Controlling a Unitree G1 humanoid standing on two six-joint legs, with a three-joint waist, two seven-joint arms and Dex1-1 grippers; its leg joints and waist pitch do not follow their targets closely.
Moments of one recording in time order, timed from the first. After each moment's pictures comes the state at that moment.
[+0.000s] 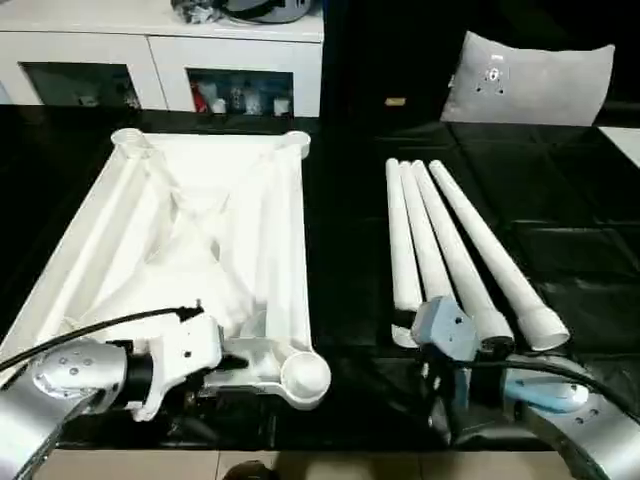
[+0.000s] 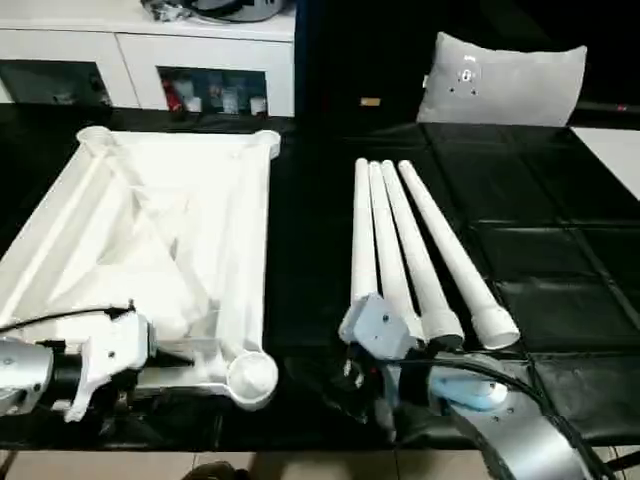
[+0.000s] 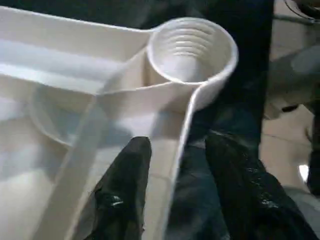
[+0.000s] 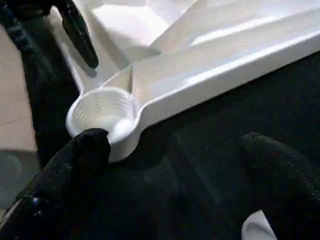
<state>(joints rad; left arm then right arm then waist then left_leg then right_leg) 0.04 0.92 -0.22 -0.41 -0.29 0.49 -1.00 0.05 -0.60 0.28 -0.51 0.28 0.54 0.71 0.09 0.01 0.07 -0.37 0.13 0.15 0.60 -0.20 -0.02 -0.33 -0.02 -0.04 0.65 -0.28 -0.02</state>
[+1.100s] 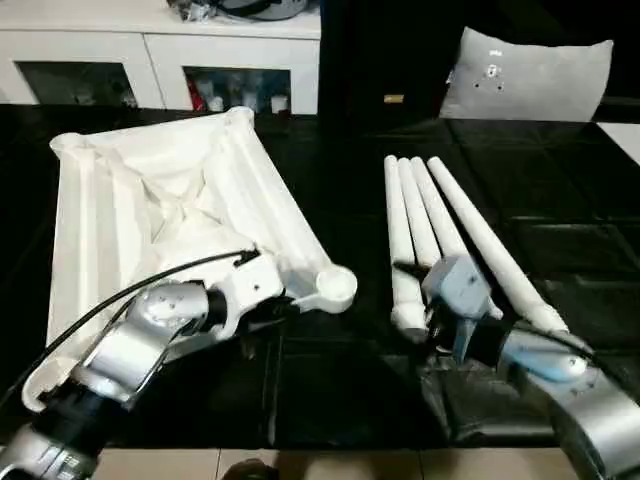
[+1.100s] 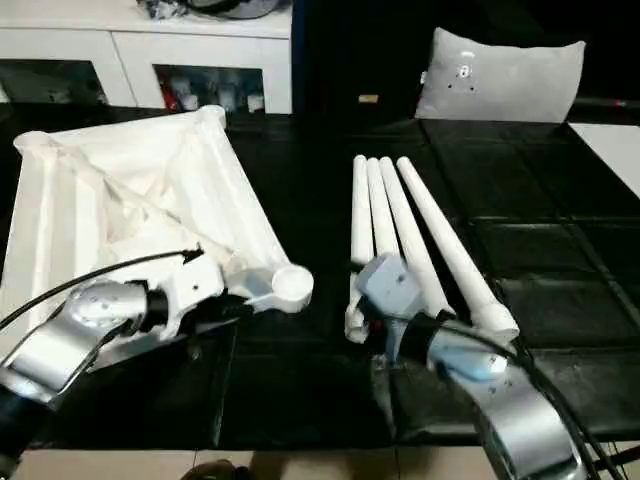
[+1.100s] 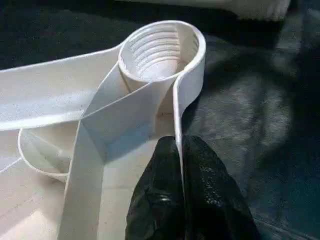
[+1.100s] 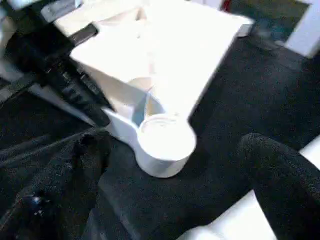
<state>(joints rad) -0.37 0.55 -0.37 0.11 -0.06 0.28 -0.87 -0.05 -0.48 0.18 -0.43 0.23 0.49 0.56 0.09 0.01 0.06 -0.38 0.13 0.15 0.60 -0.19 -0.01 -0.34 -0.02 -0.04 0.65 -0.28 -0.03</state>
